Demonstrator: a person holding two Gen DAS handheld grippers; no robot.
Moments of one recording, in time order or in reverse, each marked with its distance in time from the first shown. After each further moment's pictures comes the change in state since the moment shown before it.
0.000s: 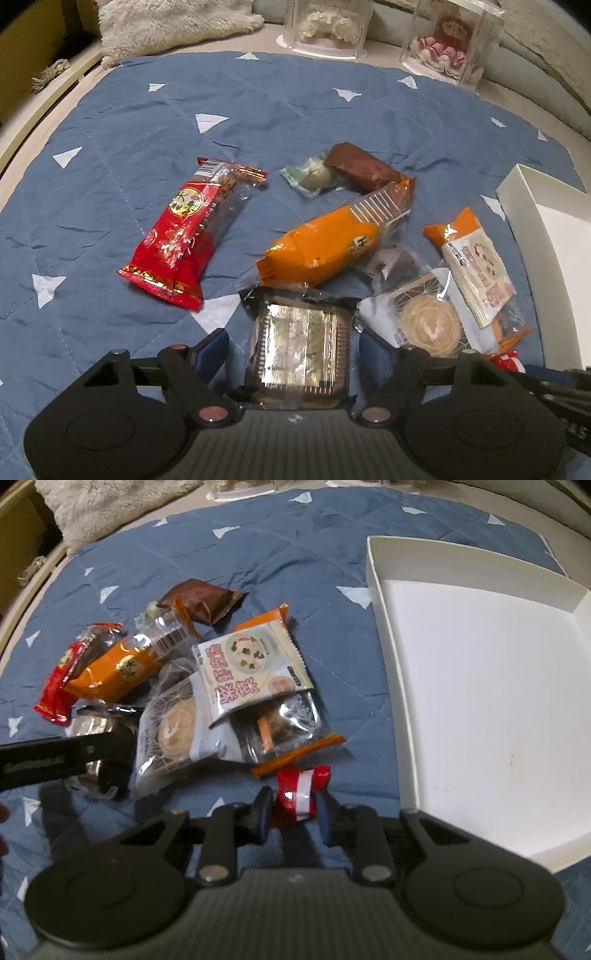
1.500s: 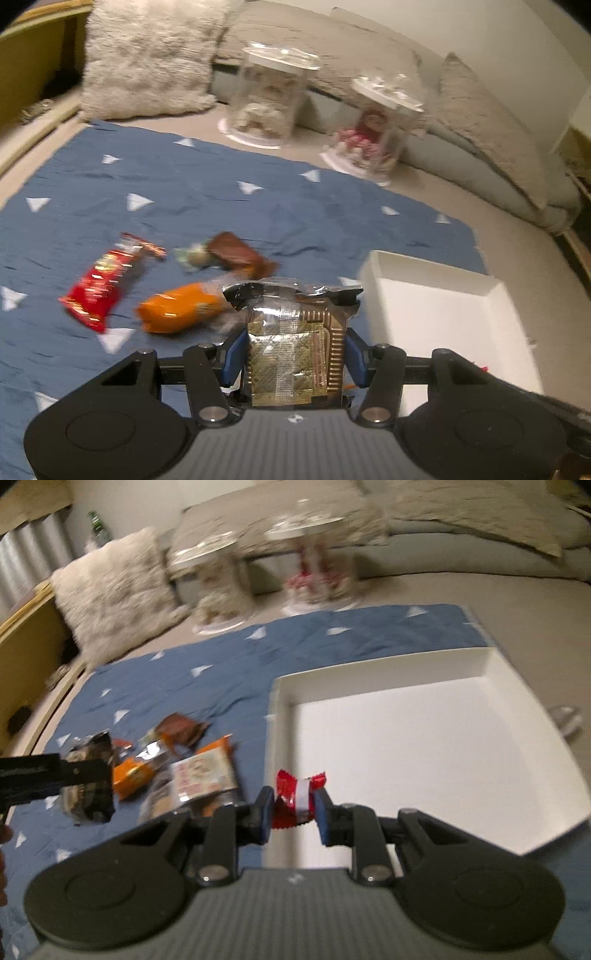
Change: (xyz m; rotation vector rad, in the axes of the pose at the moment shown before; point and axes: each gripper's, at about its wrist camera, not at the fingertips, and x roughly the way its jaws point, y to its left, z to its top) left arm -0.101 -0.082 -0.009 -0.102 -0.252 -0.231; right arm -0.124 -0.119 -0.032 0.094 -0.376 0.033
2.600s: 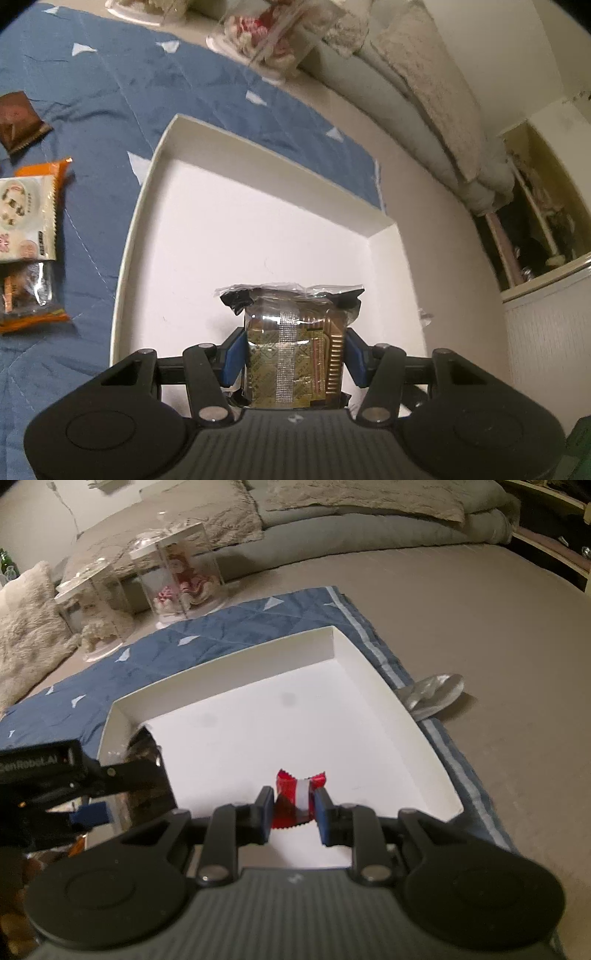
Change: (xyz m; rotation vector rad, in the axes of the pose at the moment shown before) left arm 0.127 -0.136 -0.045 -0.157 0.244 -0.334; right arm 0.002 -0.135 -0.004 0.148 0.019 -0.196
